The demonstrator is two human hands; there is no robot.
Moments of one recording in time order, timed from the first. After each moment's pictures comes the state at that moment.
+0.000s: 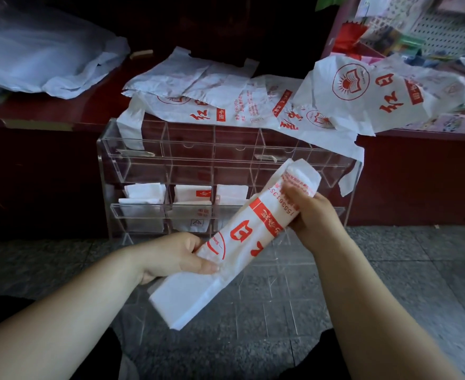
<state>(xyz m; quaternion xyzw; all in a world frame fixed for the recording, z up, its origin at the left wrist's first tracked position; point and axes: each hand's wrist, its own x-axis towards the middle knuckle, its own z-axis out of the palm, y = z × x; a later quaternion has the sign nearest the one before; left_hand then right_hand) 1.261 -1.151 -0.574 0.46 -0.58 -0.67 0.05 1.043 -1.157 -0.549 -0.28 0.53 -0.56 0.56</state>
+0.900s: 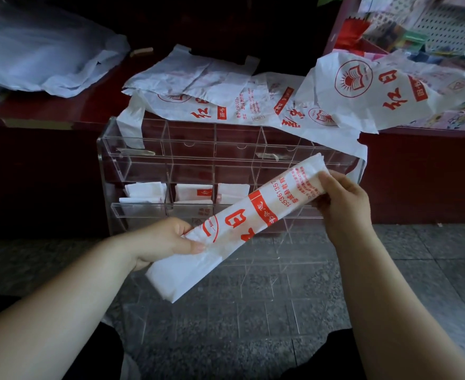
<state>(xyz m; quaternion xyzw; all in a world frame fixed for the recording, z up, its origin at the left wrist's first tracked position) 1.268 -1.161 -0.564 0.55 -0.56 -0.61 0.10 1.012 -1.159 -0.546 -0.30 0.57 -0.64 0.43</state>
